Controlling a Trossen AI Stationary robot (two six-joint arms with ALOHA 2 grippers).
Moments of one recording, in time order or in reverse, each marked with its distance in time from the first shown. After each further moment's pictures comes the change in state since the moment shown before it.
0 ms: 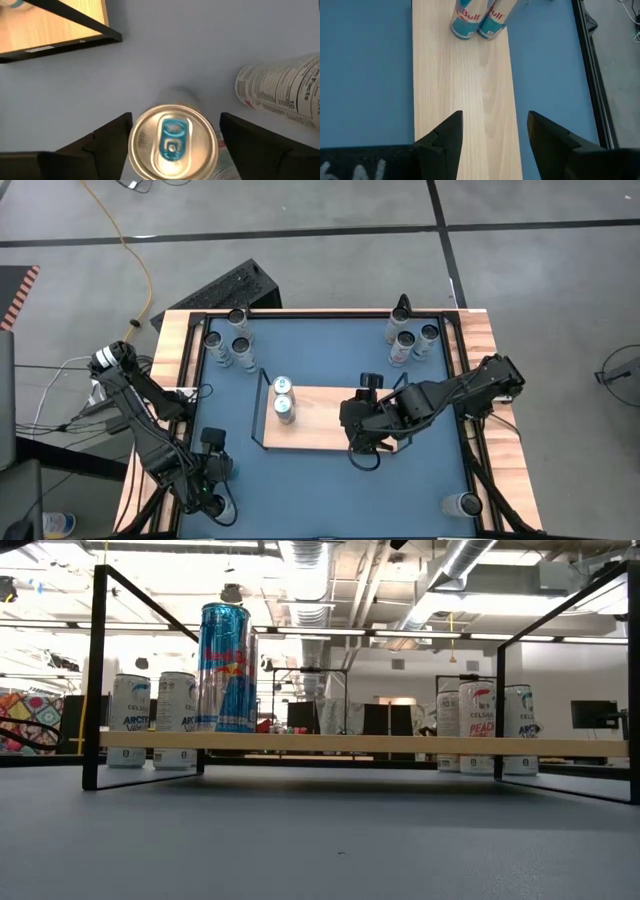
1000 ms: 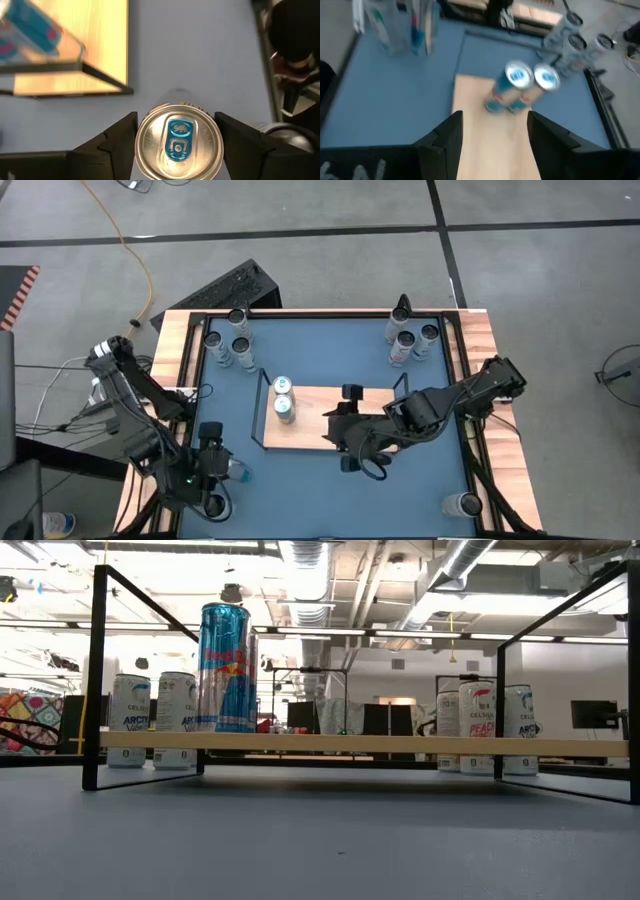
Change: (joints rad) left arm 0.000 -0.079 0.152 0.000 -0.174 -0.030; right arm 0.052 0.002 0.000 0.411 -0.018 -0.188
